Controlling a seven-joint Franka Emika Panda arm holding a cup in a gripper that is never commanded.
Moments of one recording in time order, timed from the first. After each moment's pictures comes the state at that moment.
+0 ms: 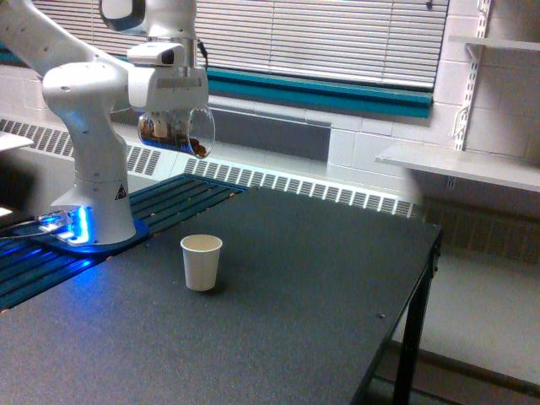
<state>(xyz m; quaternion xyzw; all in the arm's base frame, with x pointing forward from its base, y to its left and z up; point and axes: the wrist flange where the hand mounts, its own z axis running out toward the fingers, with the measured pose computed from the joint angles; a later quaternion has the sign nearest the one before) 0.245 -0.068 0.399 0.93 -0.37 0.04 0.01</state>
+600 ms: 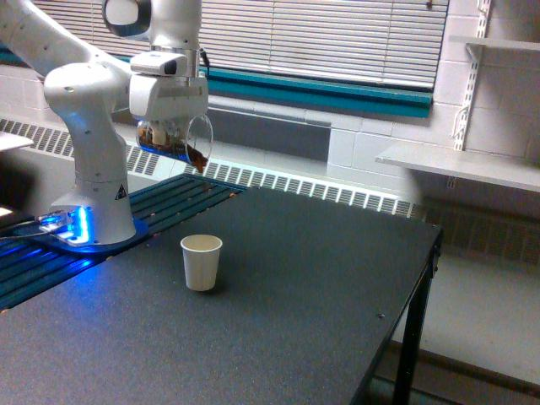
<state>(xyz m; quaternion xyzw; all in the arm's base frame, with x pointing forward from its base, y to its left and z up) 0.246 -0.066 0.385 0.93 -0.37 0.01 0.03</state>
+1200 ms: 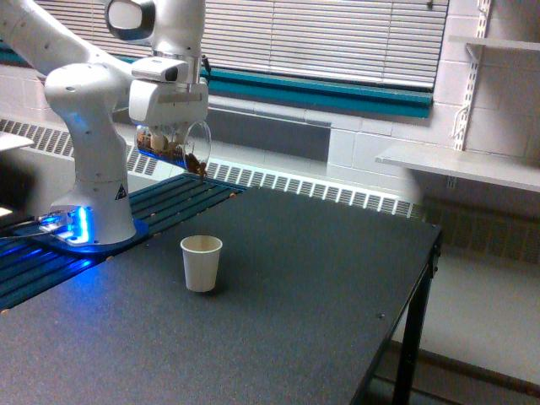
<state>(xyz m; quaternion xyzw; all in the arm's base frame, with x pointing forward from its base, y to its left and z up) 0.249 -0.066 0.376 0.93 -0.37 0.00 0.04</state>
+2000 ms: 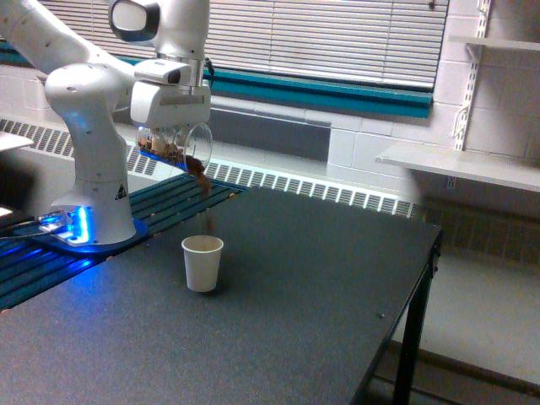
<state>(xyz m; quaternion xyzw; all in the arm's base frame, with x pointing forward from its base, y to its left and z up) 0.253 -0.066 0.373 0.93 -0.38 -0.01 0.05</state>
